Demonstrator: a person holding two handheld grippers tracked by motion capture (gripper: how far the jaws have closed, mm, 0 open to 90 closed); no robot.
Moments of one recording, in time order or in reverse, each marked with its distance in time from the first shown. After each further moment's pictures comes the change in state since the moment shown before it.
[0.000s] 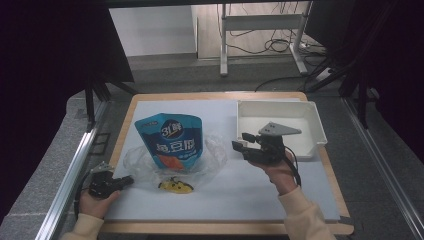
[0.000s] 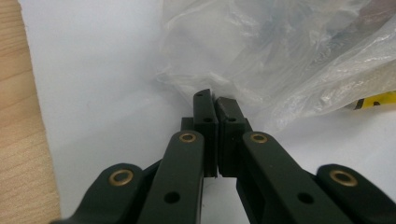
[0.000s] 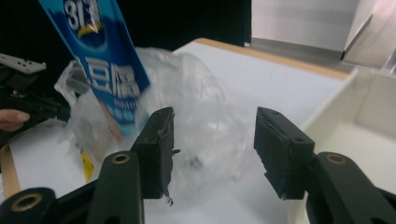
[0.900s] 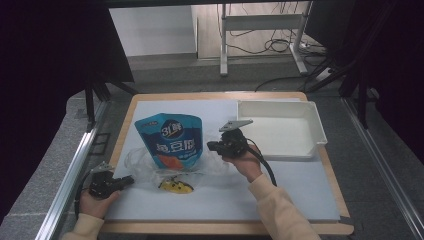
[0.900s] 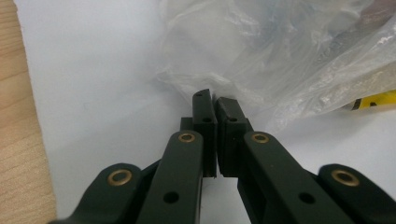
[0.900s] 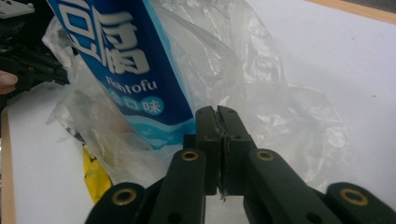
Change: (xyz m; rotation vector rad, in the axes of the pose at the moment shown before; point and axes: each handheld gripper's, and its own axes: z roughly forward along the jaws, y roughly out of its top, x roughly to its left) left arm 0.001 0.000 0.000 -0.001 -0.010 0.000; right arm 0.013 -0.013 0.099 0.219 0.125 -0.024
